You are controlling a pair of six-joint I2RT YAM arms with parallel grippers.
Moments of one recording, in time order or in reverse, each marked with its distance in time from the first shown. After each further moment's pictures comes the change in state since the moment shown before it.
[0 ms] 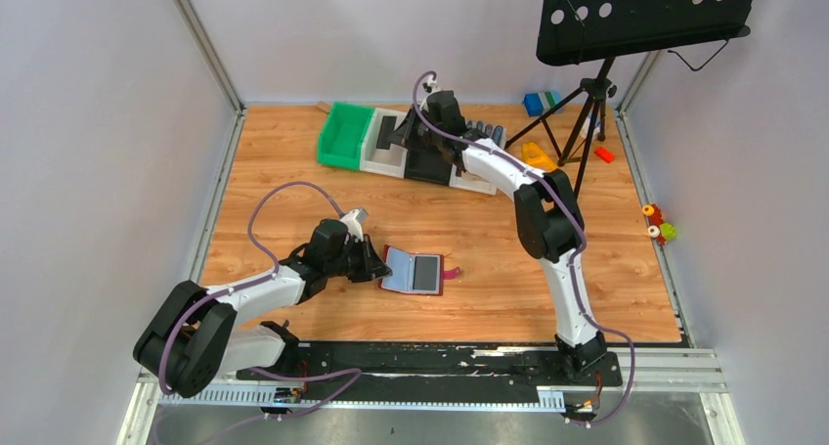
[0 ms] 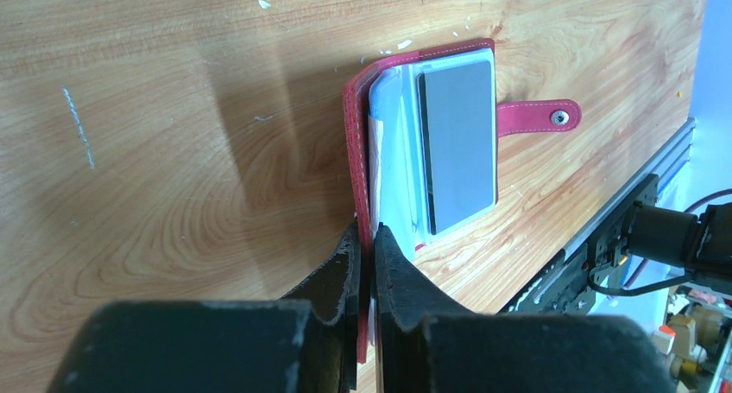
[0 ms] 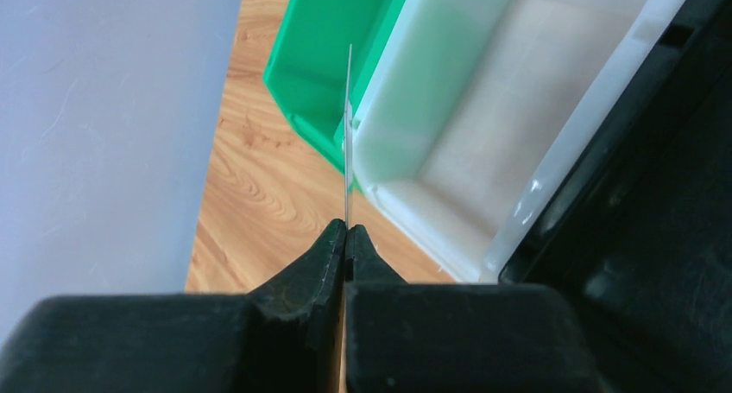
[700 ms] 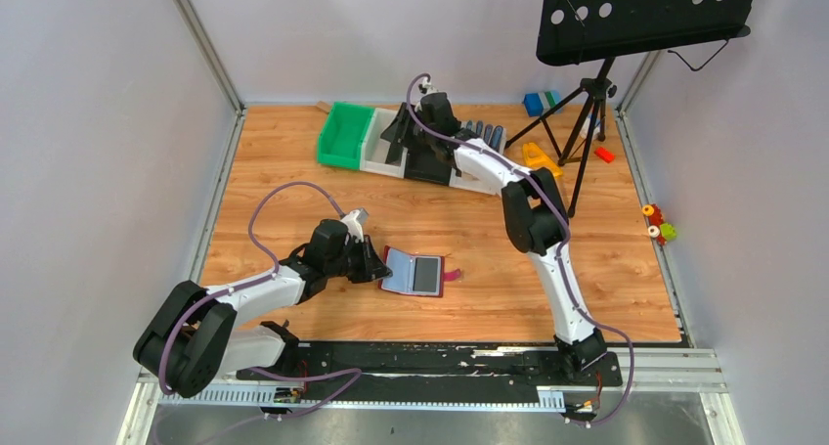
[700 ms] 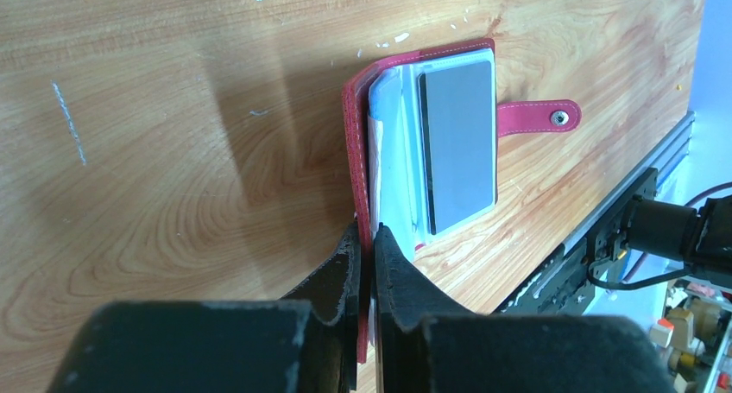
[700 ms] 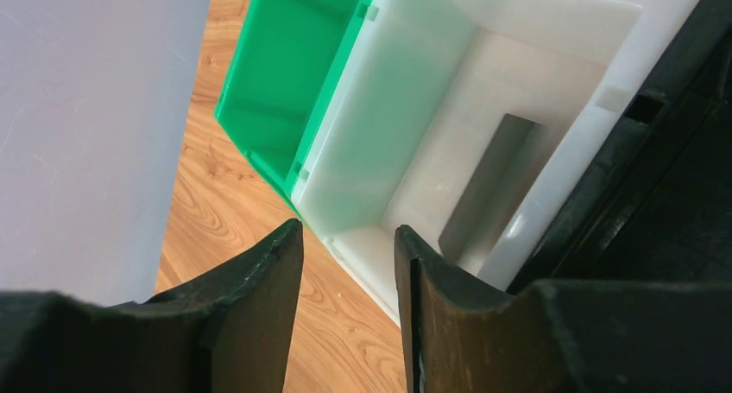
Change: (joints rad) left arm 0.000 0.000 0.000 -0.006 0.011 0.003; right arm 0.000 0.177 0.177 -0.001 0.048 -0.018
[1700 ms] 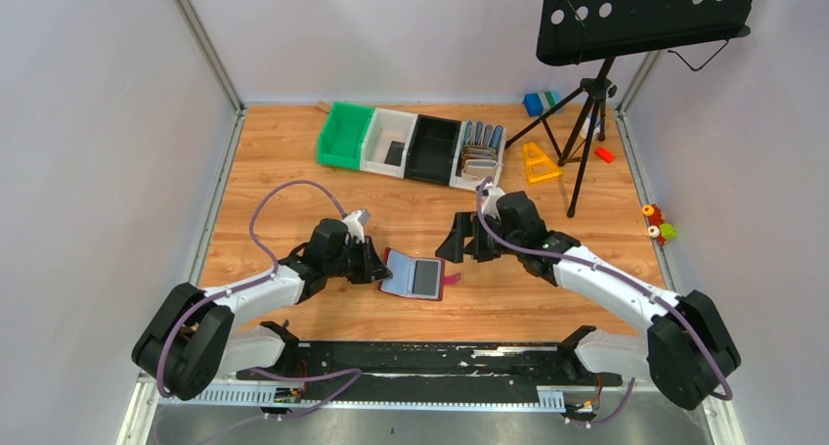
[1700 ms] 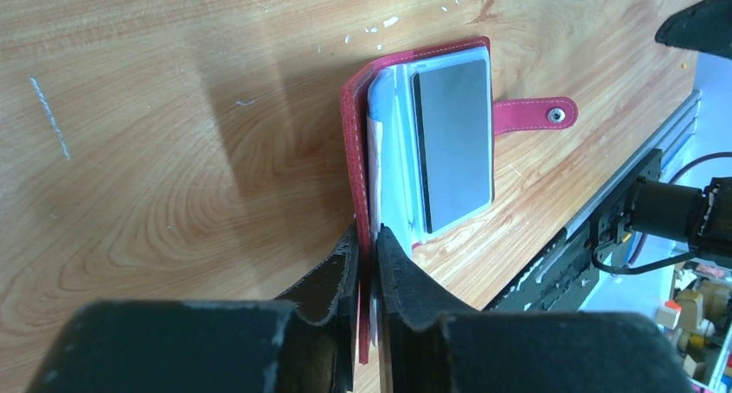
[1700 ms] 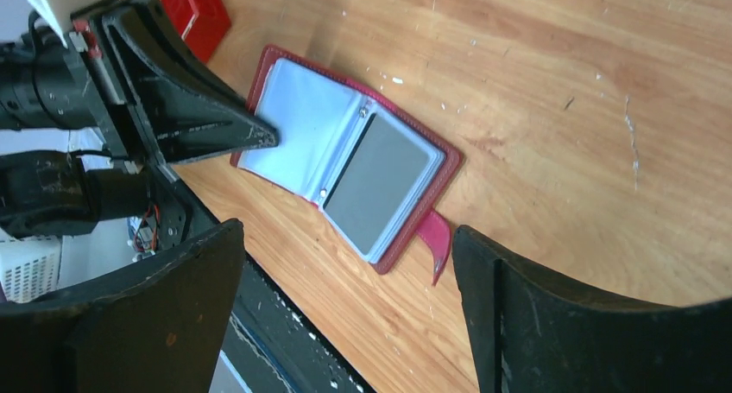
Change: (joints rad) left arm 0.000 -0.012 0.009 -0.036 0.025 0.034; right arm 0.081 -1.213 -1.376 -0.063 -0.113 -0.159
